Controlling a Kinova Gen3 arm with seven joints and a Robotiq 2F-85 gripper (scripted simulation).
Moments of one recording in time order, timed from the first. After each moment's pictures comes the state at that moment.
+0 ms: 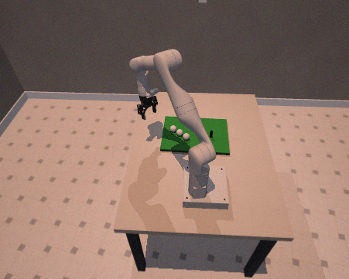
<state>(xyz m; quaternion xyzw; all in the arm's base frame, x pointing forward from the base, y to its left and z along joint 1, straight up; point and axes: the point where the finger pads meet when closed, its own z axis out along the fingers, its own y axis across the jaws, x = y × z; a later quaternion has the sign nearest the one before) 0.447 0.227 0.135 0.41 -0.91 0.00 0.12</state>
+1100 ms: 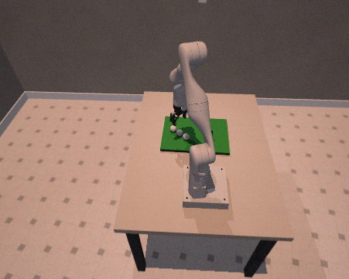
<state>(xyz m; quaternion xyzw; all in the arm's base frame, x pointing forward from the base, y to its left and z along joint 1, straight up) 0.438 0.049 0.083 0.37 -0.93 0.00 0.00</state>
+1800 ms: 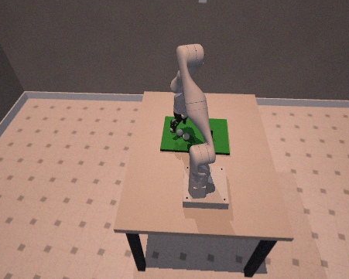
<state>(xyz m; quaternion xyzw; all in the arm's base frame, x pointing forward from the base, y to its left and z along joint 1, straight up) 0.443 0.047 0.026 0.37 -0.93 0.00 -0.01</state>
